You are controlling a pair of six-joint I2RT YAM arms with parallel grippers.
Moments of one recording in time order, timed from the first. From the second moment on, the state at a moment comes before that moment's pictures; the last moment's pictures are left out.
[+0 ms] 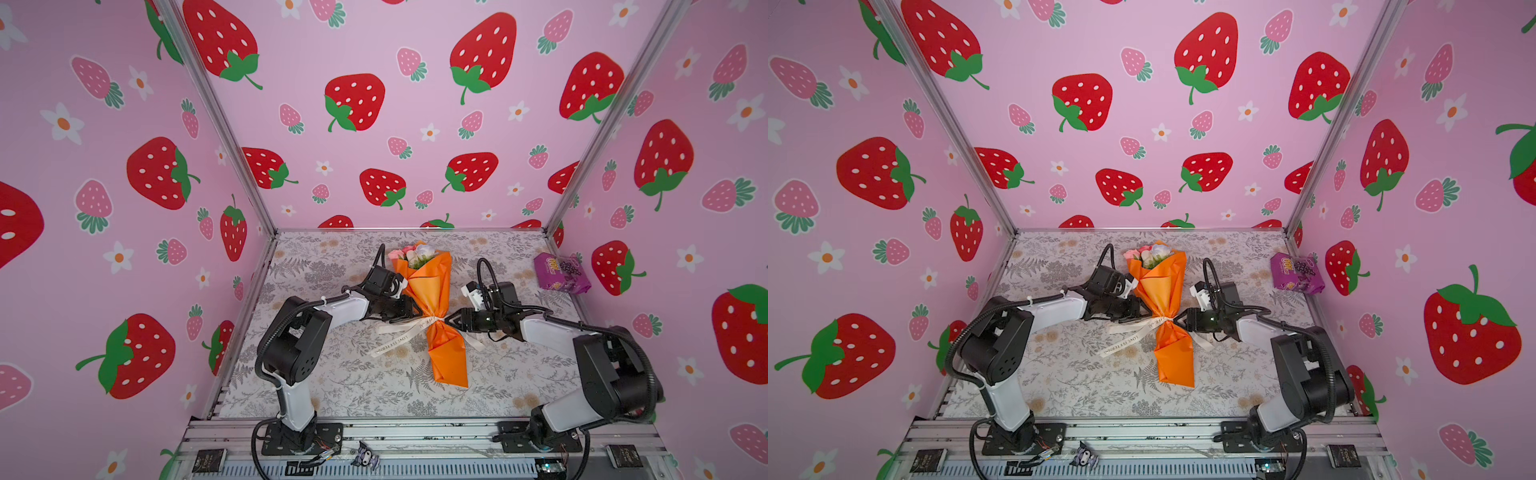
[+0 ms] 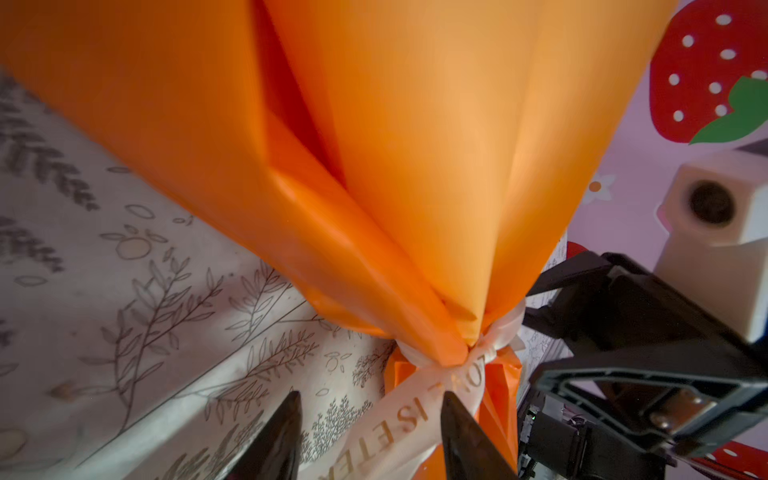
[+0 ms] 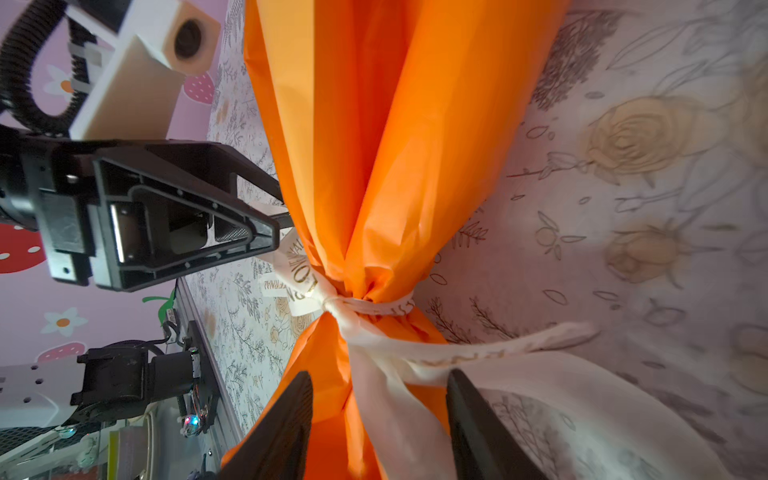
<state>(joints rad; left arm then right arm) -0.51 1.87 1.10 -0.16 0.60 -0.61 0.42 1.55 0.66 0.03 -0.72 0.38</state>
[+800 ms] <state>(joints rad) -0.46 1.94 1.18 -0.11 0.61 -0.68 0.48 1.69 0.68 0.31 -0.61 0.59</state>
